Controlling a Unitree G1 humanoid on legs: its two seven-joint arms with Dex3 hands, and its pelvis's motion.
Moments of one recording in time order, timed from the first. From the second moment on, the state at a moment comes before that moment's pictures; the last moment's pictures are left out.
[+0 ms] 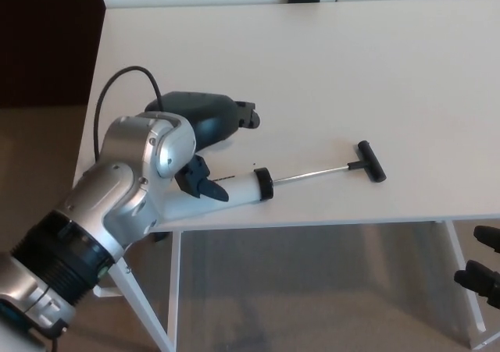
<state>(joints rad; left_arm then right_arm) -0.71 0.43 -0.65 0.26 0.68 0.33 -0.51 -0.15 -0.36 -0.25 0.73 0.20 0.08 0.27</state>
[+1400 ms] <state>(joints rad) -0.67 0.40 -0.70 0.44 0.80 0.27 -0.31 -0.16 -0.36 -0.25 0.71 0.20 0.08 0.26</state>
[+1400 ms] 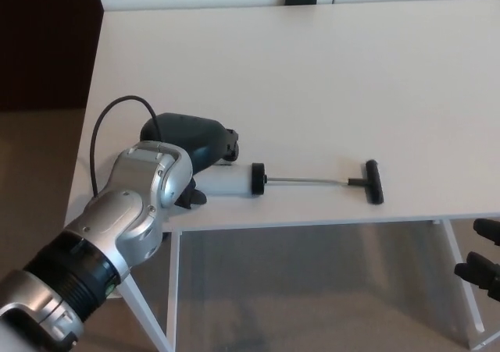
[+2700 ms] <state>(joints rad) -0.63 0.37 -0.68 0.59 0.81 0.04 0.11 0.14 -0.31 -0.24 0.24 0.22 0.13 0.27</state>
